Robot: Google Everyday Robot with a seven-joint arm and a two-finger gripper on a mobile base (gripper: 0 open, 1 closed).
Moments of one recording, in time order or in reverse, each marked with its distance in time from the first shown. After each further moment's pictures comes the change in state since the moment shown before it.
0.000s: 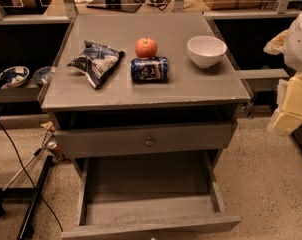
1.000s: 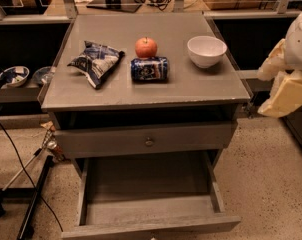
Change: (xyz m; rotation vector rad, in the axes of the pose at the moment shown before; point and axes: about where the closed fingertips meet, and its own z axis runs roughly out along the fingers) arm 0.000 0.000 0.000 0.000 0.000 0.000
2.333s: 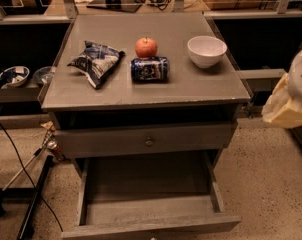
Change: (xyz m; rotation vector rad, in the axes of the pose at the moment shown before) arm 0.022 0.028 0.024 0.014 0.028 0.048
